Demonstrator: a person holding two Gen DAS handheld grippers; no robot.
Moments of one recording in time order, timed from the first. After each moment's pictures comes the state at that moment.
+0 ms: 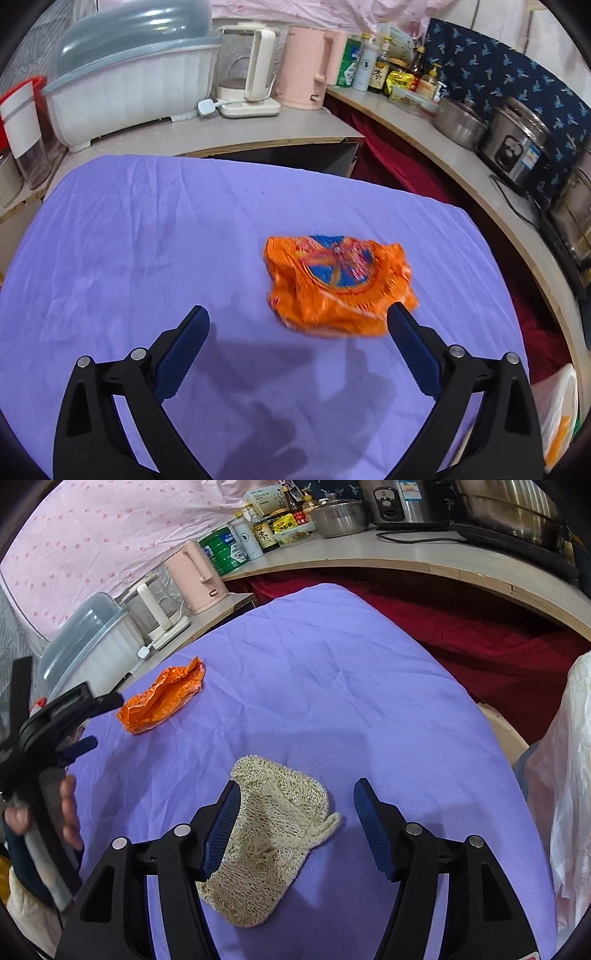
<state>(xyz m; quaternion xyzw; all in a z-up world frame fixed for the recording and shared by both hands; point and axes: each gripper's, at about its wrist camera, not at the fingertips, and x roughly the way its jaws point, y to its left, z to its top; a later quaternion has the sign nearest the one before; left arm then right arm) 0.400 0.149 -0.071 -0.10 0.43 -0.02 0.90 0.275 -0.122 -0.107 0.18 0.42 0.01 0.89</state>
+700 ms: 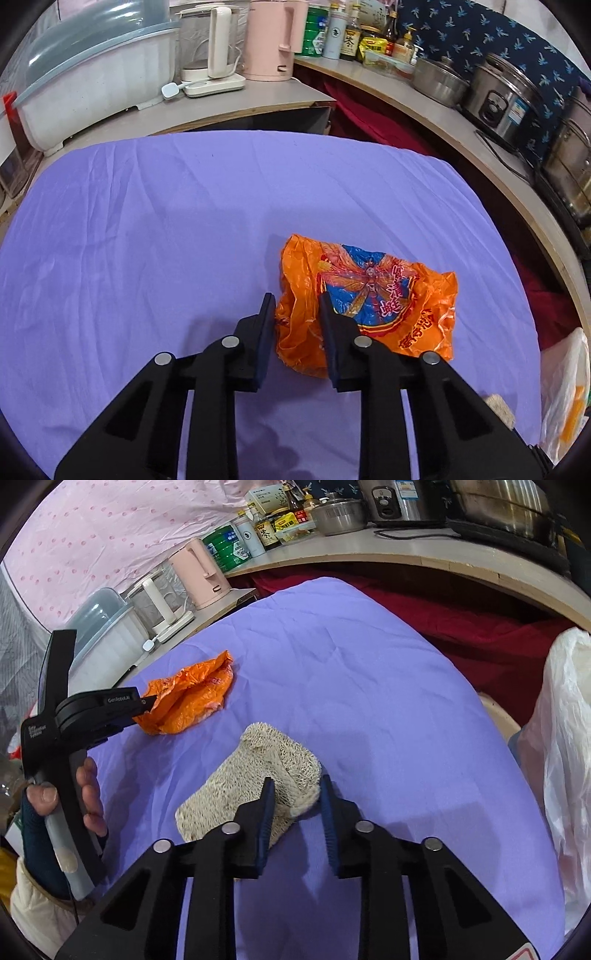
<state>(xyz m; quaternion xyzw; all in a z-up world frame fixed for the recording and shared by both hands) 0.381 0.104 -0.088 -0.06 0.46 -0.06 0.89 0.245 -0.122 -0.110 0.19 0.43 0.02 0.88</state>
